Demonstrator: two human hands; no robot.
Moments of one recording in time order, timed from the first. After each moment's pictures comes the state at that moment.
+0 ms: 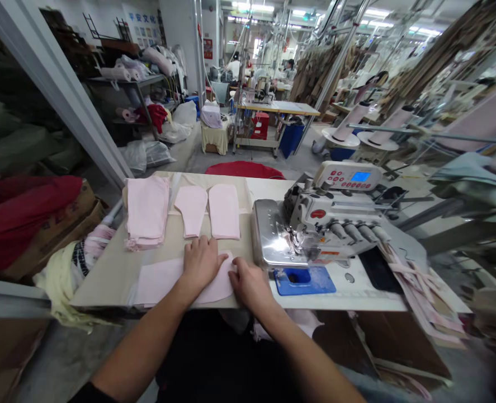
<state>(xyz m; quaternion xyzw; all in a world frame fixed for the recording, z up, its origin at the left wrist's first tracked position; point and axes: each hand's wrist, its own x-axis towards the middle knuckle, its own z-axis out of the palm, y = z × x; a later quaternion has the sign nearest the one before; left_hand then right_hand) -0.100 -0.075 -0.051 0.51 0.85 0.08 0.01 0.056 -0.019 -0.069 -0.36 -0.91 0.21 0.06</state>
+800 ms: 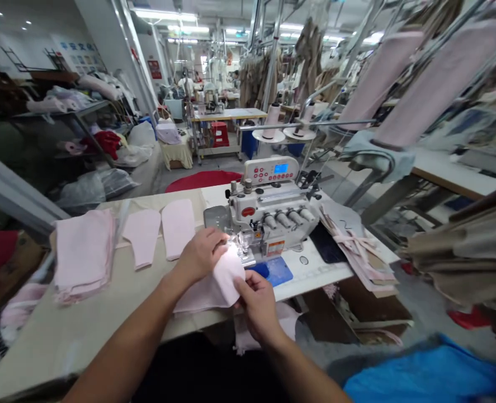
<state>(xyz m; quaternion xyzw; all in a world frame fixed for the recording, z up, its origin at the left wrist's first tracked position) -0.035 0.017 0.004 0.70 0.61 0.35 0.11 0.147 -0.010 -0.067 -0.35 -0.39 0.72 0.44</state>
